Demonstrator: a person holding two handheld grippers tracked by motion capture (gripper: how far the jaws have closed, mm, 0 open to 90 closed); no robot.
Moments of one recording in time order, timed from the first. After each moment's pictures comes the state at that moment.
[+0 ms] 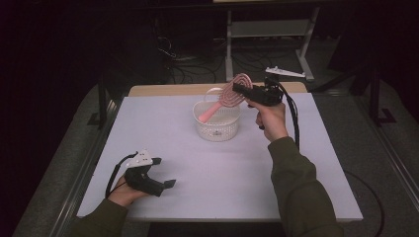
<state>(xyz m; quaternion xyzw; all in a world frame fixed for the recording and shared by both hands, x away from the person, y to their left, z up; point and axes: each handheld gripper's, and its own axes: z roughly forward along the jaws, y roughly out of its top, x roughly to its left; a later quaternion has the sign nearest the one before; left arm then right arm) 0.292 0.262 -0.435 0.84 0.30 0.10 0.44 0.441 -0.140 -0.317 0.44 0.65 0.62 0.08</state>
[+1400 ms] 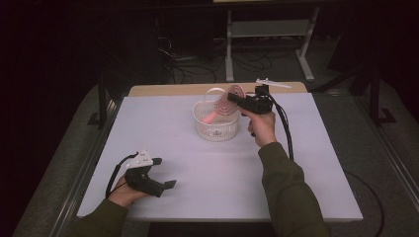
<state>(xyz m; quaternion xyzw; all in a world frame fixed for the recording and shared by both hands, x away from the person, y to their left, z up) 0.291 0.261 -0.435 0.84 0.29 0.10 0.44 0.452 -0.123 -0.361 0.47 0.64 0.60 0.08</state>
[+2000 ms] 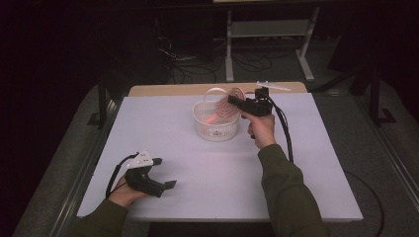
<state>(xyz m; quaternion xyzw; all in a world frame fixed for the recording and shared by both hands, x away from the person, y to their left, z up) 0.291 0.260 -0.435 0.84 0.29 0.10 0.44 0.452 -0.124 -0.370 0.48 0.64 0.59 0.07</state>
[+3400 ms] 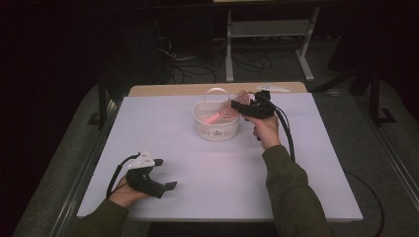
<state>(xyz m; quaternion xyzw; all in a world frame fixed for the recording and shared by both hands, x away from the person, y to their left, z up) 0.290 0.258 -0.437 0.85 0.29 0.09 0.44 0.453 -0.130 -0.380 0.49 0.68 0.54 0.13</state>
